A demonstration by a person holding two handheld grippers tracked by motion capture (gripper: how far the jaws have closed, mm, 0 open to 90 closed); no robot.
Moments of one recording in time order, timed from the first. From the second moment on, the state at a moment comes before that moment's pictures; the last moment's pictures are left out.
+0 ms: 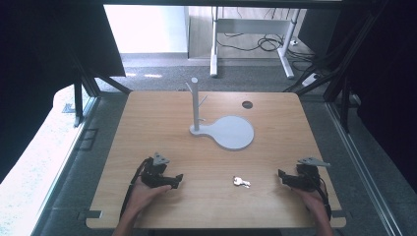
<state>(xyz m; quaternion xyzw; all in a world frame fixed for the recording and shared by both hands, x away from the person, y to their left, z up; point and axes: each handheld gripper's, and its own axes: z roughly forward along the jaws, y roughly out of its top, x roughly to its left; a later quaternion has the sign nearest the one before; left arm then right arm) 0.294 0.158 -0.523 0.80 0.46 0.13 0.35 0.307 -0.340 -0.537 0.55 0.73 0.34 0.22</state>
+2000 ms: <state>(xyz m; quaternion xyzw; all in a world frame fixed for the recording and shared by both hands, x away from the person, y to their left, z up) 0.271 0.174 -0.472 0.80 0.45 0.18 0.37 0.301 -0.212 -0.475 0.33 0.91 0.24 0.09</state>
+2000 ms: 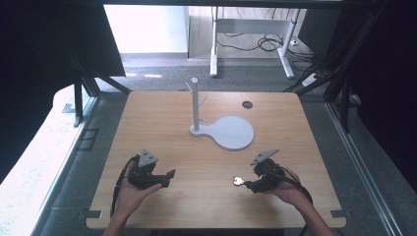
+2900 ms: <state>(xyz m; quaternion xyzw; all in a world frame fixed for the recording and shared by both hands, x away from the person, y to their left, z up) 0.268 0.183 -0.468 0.77 0.46 0.17 0.40 0.325 -0.160 -0.501 0.25 0.95 0.15 0.07</state>
